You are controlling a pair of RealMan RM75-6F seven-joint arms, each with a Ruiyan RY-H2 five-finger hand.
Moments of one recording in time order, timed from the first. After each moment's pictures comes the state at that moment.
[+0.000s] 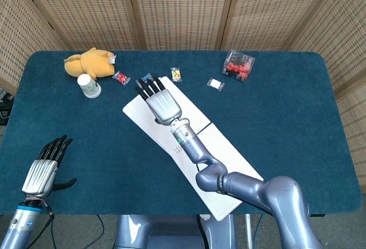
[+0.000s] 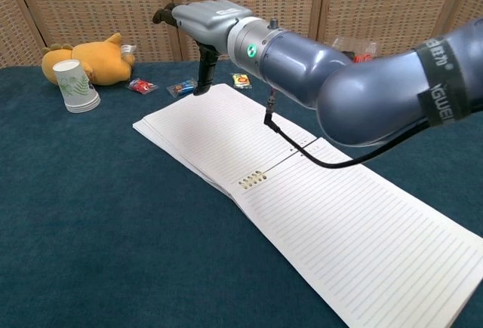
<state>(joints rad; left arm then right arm) -0.15 -1.30 0.00 -1.59 1.53 1.41 0.09 1.23 -1.92 0.43 -0.97 -1.09 0.86 -0.41</state>
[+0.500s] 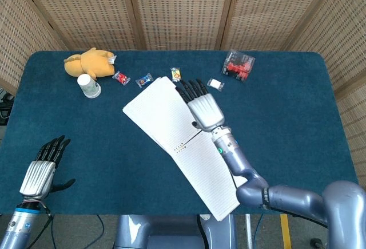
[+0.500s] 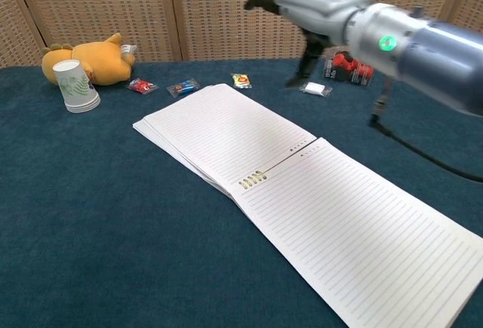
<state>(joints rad) -0.14 -1.31 0.01 -1.59 1.55 1.44 0.11 0.92 -1.58 0.28 -1.44 -1.10 1.09 -0.52</state>
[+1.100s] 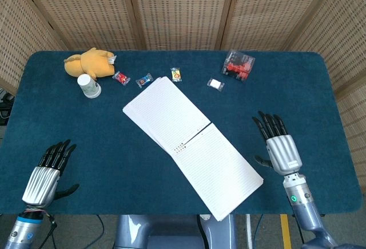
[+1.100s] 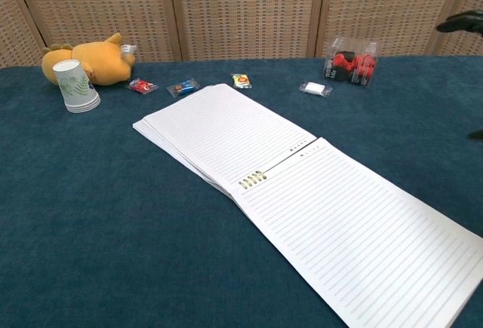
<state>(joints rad) -0.10 -1.31 0.05 -1.63 1.67 1.54 0.19 0.43 -1.34 -0.03 -1.60 -1.41 1.52 -0.14</state>
